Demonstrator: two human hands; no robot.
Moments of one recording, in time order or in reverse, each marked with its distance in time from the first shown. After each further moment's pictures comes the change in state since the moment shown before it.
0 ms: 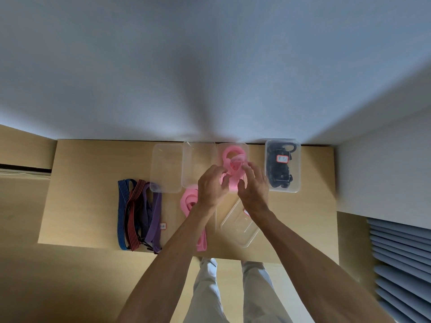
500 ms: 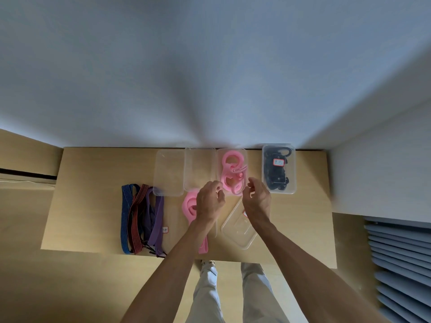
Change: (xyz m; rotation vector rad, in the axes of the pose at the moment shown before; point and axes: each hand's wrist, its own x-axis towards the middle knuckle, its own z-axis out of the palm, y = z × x) left_hand -0.038 -0.005 -0.006 -0.013 -0.028 -0.097; right_hand -0.029 -0.009 -0.013 0.234 0.018 0.386
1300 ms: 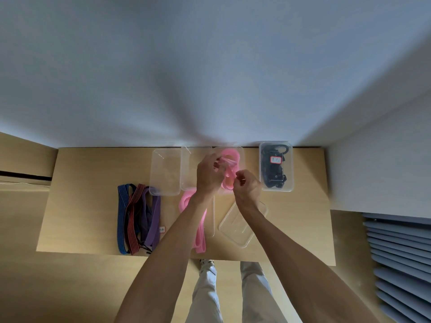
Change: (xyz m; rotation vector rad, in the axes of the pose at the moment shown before) left_hand 0.065 0.031 -0.010 -0.290 0.078 0.013; right_hand 0.019 -0.014 0.021 0.093 0.008 0.011
